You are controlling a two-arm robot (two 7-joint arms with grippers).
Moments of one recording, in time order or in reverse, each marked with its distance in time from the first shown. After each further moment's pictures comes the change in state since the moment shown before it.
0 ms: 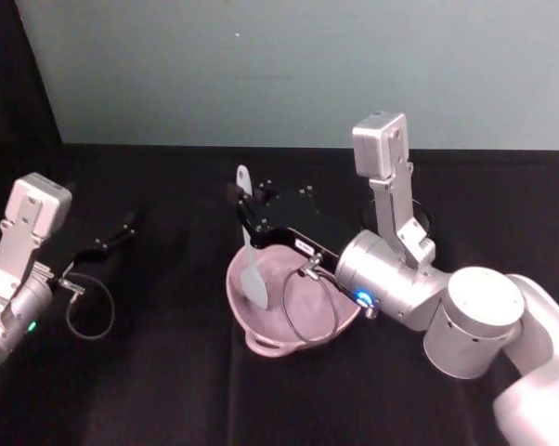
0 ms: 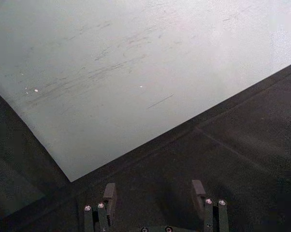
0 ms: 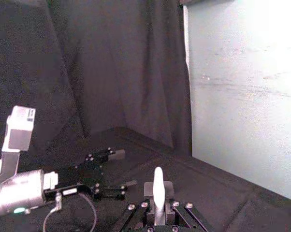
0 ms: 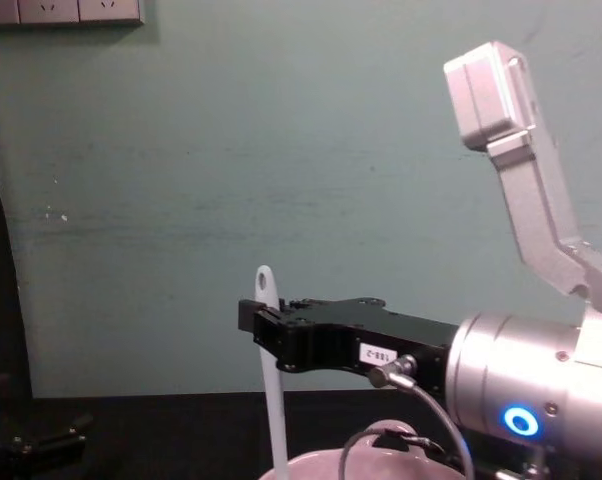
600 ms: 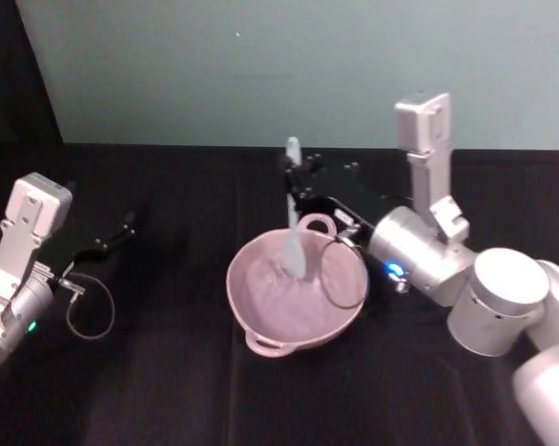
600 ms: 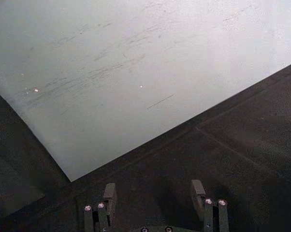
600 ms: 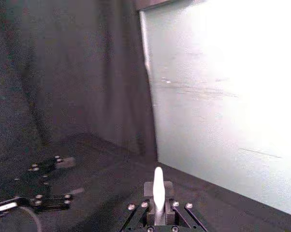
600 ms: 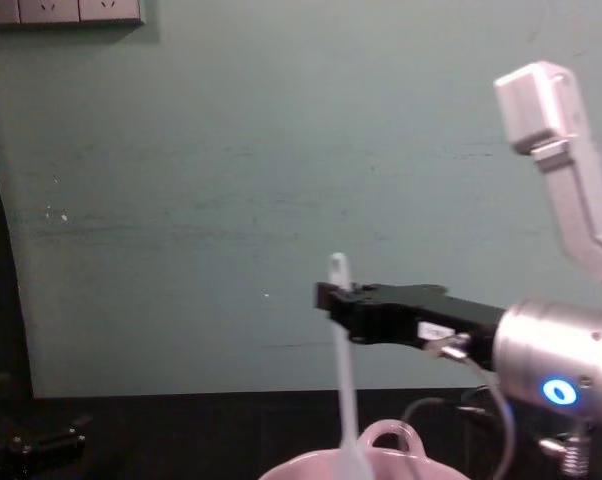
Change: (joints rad) left arm 0.000 0.000 0.000 0.000 0.000 0.000 0.000; right arm 0.045 -0.007 0.070 0.100 0.001 -0.037 -0.039
